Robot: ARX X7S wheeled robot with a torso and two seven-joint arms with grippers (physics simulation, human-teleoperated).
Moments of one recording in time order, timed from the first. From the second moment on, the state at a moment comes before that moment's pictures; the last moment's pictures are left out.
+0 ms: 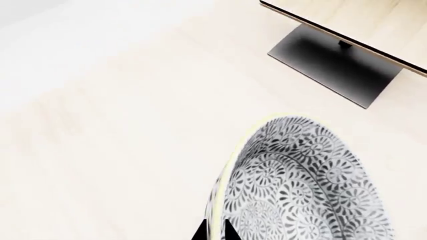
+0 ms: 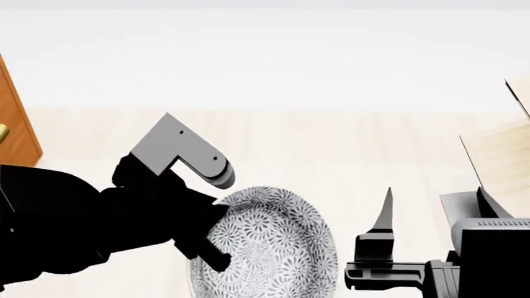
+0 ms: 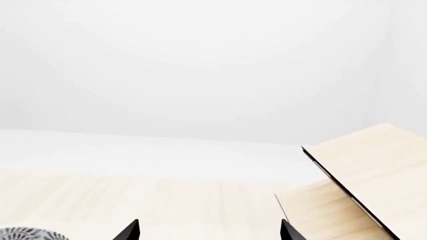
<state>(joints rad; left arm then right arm) -1.17 -0.32 0.78 -0.12 -1.02 -1.14 -0.10 0.24 0.68 -0.09 -0.64 0.78 0.62 0.53</state>
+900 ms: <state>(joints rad) -1.38 -0.36 0.64 -0.08 -1.15 -1.25 -0.19 0.26 0.69 -0.08 -0.66 0.80 0.64 0.54</state>
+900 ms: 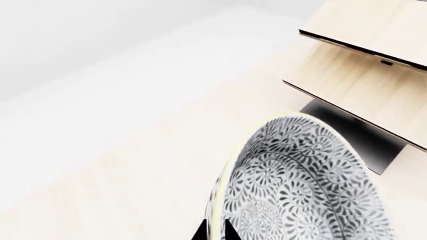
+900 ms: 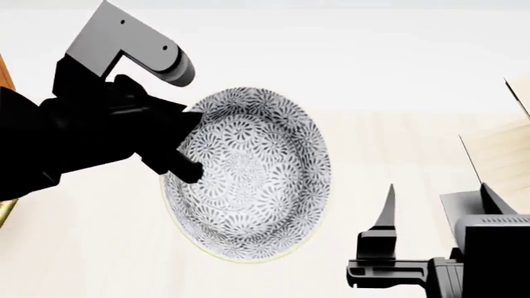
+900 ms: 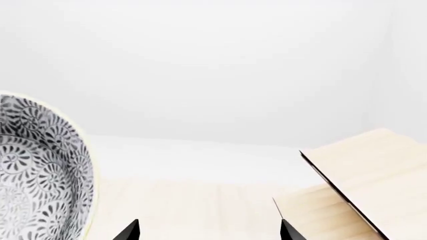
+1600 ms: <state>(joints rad) -1.65 -0.37 0.54 -0.32 -1.15 -1.22 -0.16 0.34 0.68 -0.12 -0.60 0.79 0.67 0.54</state>
